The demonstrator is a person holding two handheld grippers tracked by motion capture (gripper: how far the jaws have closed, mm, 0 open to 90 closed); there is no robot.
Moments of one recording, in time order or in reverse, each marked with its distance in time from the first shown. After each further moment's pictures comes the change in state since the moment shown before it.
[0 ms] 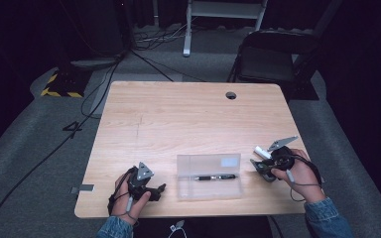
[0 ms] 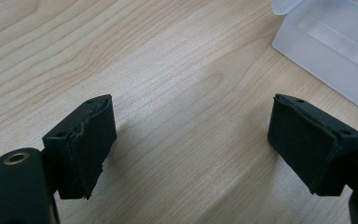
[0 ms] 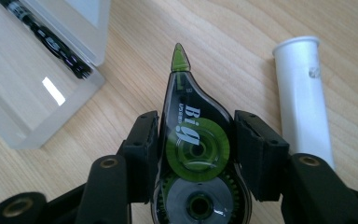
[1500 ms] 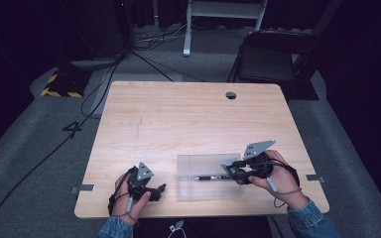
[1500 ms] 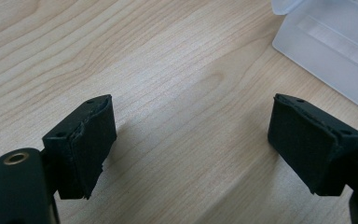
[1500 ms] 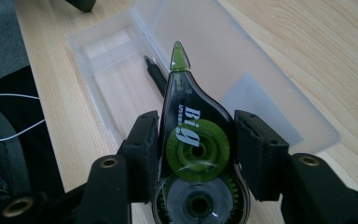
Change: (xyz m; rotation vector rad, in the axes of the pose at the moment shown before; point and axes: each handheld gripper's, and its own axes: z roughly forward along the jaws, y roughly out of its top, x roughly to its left) left arm 0.000 0.000 0.000 0.000 0.000 0.002; right arm 0.080 0.049 0.002 -0.153 0.171 -0.263
